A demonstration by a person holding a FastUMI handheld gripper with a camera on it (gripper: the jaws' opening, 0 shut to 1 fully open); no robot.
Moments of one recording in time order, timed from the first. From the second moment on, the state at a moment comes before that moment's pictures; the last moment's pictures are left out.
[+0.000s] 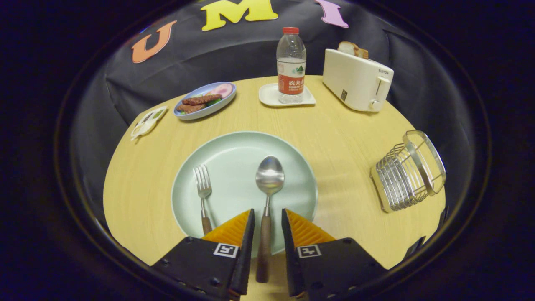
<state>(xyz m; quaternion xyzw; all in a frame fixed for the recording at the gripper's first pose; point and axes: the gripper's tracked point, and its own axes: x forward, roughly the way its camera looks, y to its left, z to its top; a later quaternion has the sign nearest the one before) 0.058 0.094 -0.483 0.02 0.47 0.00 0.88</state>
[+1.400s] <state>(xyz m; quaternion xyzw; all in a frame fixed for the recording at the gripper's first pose) 0.028 0.019 -0.355 -0.02 0.42 0.09 0.90</state>
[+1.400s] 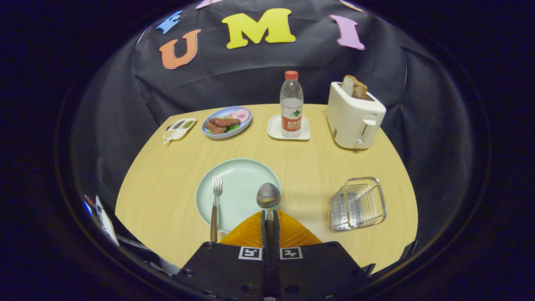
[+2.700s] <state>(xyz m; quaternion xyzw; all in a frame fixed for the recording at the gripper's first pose) 0.058 -0.118 -0.341 0.02 0.46 -0.01 0.89</state>
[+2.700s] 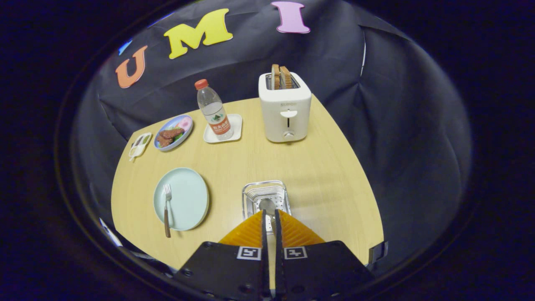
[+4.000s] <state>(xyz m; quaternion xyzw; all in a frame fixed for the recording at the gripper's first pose) 0.036 0.076 -0.394 -0.04 0.42 0.09 0.90</state>
